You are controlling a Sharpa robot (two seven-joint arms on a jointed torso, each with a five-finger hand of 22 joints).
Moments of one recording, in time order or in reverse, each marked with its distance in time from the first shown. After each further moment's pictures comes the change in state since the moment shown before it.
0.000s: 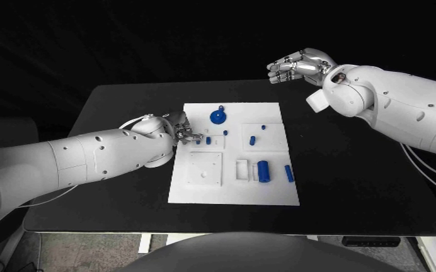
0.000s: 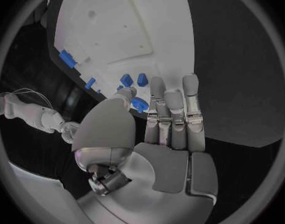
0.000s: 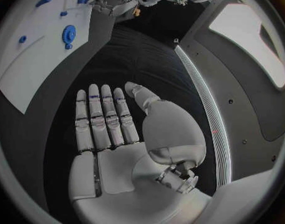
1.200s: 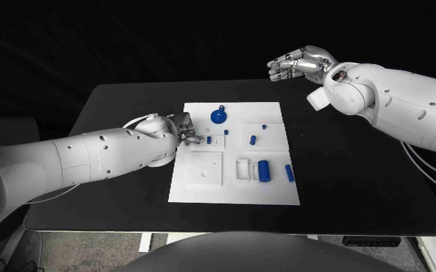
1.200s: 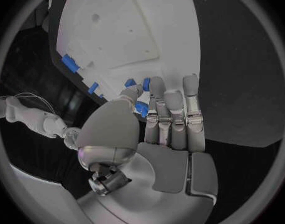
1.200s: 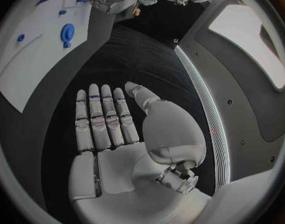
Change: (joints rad) left arm 0.001 0.016 0.000 0.001 -0.020 0.040 -0.005; left_hand 0.060 0.074 0.028 -0.194 -0.004 -0.006 -0.005 0.000 0.000 0.007 -0.007 -0.005 -0.002 0.007 -0.007 0.000 0.007 0.000 -0.003 -0.003 0.016 0.000; right arm 0.007 0.003 0.000 0.000 -0.002 -0.005 0.003; right_hand 0.000 0.000 0.000 0.000 -0.005 0.000 0.000 0.000 0.000 0.000 0.000 0.000 0.000 0.003 -0.003 0.000 0.000 0.000 0.000 0.000 0.000 0.000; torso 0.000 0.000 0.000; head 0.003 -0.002
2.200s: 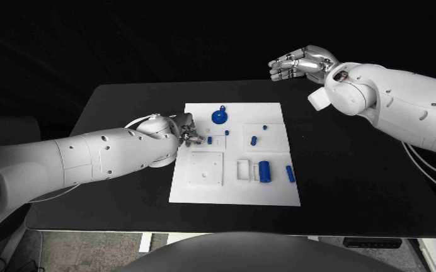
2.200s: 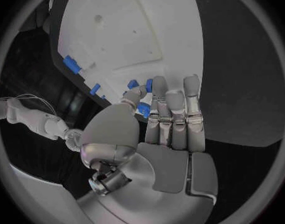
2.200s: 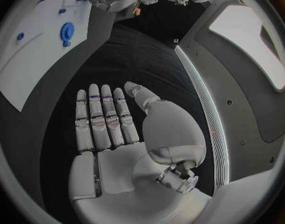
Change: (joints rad) left arm 0.001 0.001 0.001 0.009 -0.010 0.011 0.001; left_hand -0.040 0.109 0.059 -0.225 0.023 -0.010 0.010 0.001 0.058 0.013 0.007 -0.014 -0.001 0.003 0.004 0.000 0.010 0.000 -0.018 -0.004 0.041 0.000; right arm 0.003 0.002 0.000 -0.001 -0.002 -0.006 0.001; right_hand 0.000 0.000 0.010 -0.010 -0.012 0.000 0.000 0.000 0.000 0.000 0.000 0.000 0.000 0.000 0.000 0.000 0.000 0.000 0.004 -0.004 0.000 0.000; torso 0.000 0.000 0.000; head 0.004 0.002
